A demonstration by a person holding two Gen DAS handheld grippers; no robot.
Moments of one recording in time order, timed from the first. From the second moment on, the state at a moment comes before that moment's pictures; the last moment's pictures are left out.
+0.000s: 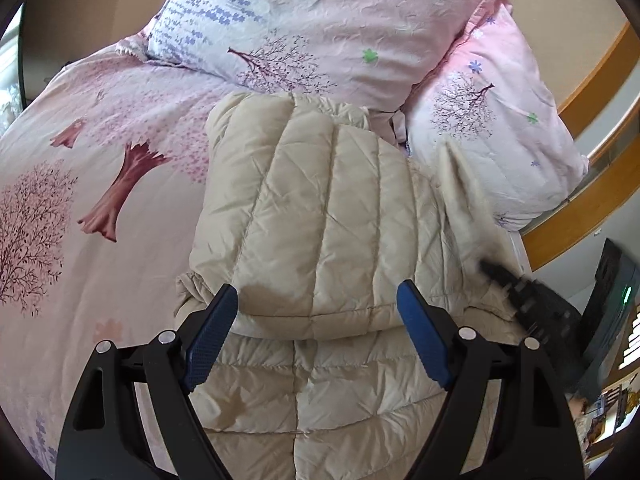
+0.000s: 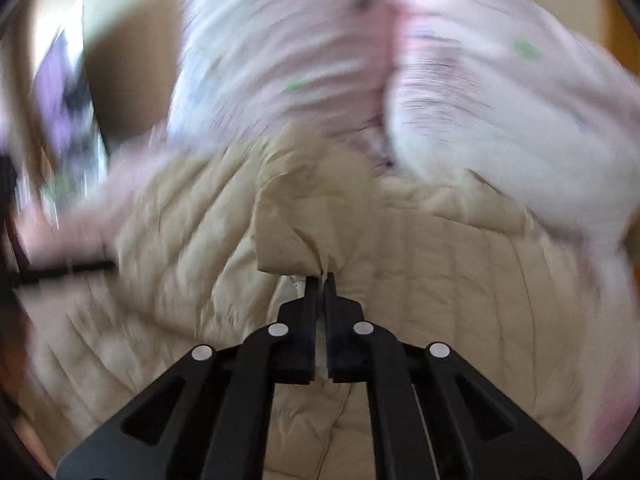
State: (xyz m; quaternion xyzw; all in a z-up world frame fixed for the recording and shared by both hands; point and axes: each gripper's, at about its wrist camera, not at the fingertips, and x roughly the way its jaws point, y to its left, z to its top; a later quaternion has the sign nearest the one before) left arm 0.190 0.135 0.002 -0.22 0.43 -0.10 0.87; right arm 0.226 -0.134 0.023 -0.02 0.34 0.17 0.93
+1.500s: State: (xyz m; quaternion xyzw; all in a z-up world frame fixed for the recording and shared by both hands) left arm 0.167 0.151 0.004 -0.15 0.42 -0.05 0.89; right arm 0.220 -0.279 0.012 0.20 0.37 0.12 0.90
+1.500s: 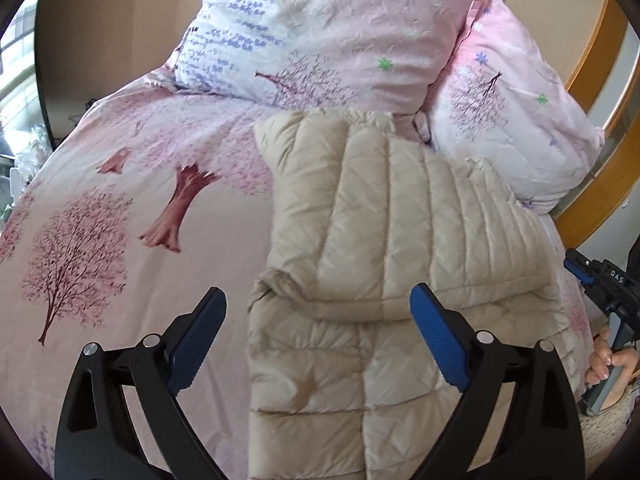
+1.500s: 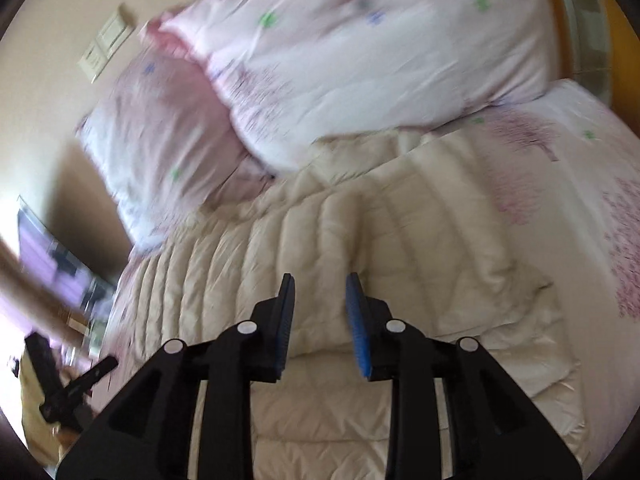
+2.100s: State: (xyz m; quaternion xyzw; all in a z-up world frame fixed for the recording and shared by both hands) left arm 0.091 0.175 -0.011 -0.13 0.43 -0.09 0.89; right arm 0.215 -0.274 0.005 0.19 0.44 0.16 0.86
